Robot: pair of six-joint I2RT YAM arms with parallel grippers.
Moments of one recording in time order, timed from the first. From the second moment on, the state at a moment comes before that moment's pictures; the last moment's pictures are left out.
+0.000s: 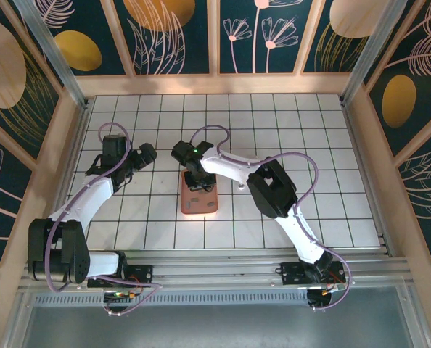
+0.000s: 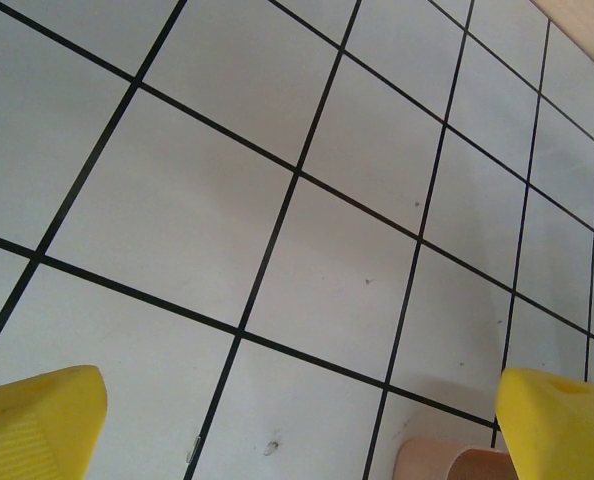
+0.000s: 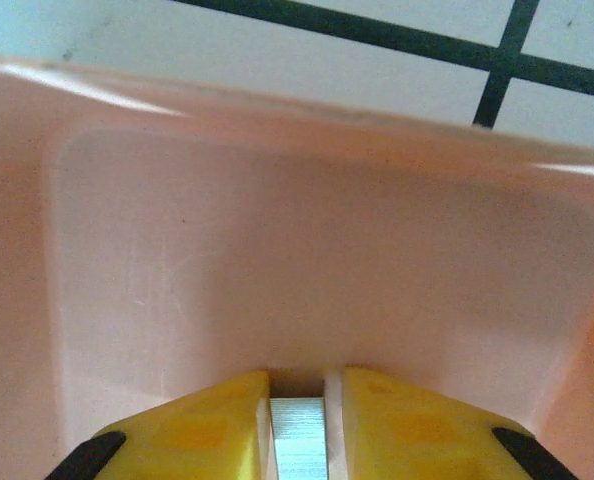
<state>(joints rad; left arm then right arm) -0.09 1.32 0.80 -0.25 0.09 -0.64 0.91 2.32 1.90 -1.00 0.03 0.65</state>
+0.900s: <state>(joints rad) -0.09 1.32 0.73 -0.15 0.16 -0.52 0.92 2.18 1.67 -0.81 0.11 0.74</state>
